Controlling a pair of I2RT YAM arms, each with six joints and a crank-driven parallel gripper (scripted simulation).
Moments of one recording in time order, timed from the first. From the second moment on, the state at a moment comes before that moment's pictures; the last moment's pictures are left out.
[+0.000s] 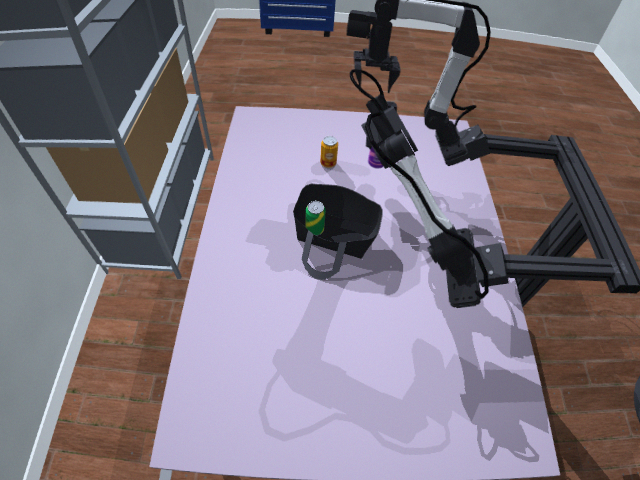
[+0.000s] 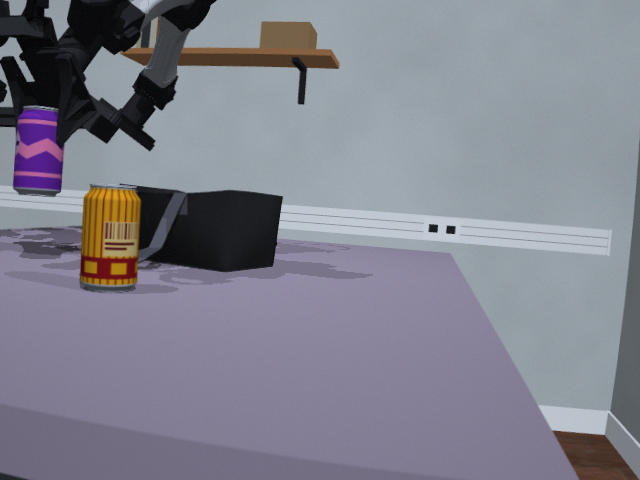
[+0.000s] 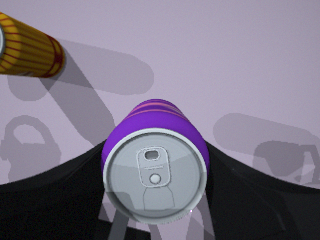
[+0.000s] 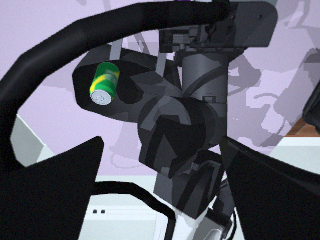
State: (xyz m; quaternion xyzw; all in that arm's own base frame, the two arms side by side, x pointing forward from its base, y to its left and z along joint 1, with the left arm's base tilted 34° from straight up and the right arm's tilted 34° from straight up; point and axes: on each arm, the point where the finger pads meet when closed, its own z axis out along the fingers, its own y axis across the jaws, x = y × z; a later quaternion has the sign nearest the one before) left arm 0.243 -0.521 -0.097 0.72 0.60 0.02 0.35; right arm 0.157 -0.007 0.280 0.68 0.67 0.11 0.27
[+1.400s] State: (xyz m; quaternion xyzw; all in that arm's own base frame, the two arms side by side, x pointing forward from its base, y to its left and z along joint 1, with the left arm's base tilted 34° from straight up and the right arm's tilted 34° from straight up) left arm 0.246 -0.477 -0.099 0.73 0.61 0.04 0.30; right arm 0.157 -0.007 0.280 0.68 0.67 0.11 0.27
